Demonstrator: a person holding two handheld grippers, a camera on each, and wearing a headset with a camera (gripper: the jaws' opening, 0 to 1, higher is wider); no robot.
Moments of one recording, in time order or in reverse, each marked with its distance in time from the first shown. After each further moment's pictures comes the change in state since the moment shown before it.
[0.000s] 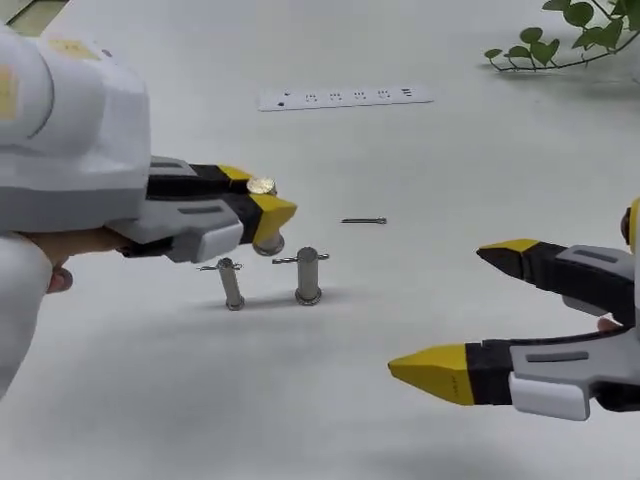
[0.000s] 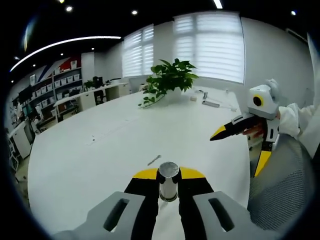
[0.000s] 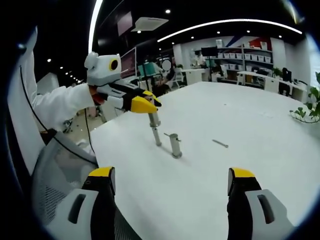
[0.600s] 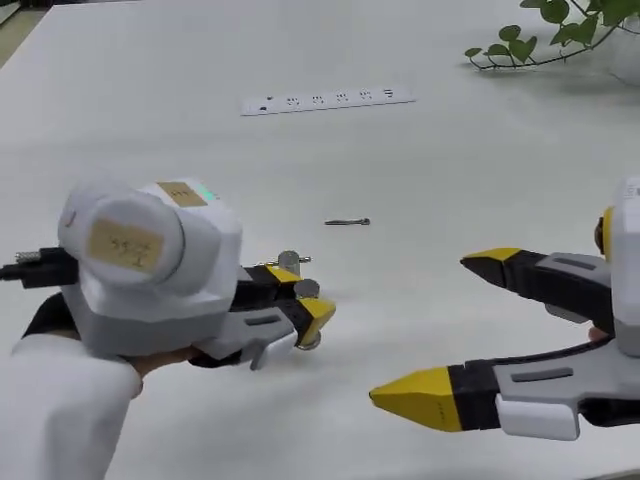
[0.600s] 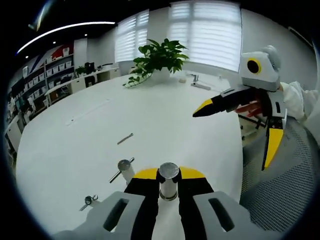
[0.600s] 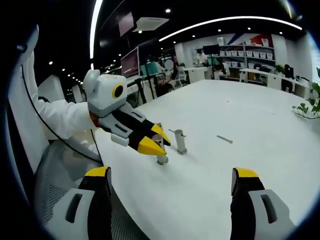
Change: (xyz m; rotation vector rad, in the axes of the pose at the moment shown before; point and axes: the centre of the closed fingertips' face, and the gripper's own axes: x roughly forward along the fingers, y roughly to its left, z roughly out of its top) left arm 0.041 -0.049 -0.055 0.004 0.119 -0.054; right arm -0.003 0.007 -0.008 0.015 0.010 0.030
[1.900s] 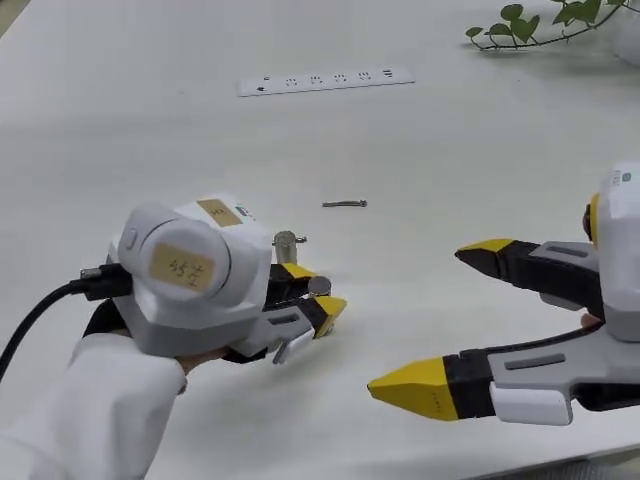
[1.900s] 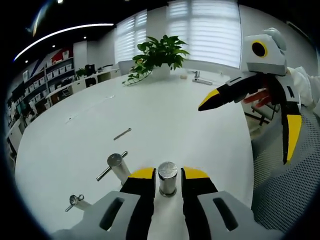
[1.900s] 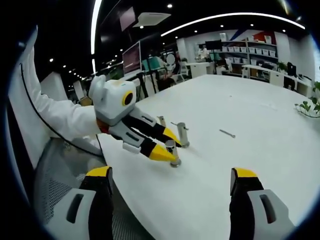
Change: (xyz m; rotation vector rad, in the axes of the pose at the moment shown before) left arm 0.018 0.000 -0.017 0.016 -0.002 0.020; right arm 0.001 0.004 -0.010 -0.008 0.049 0.019
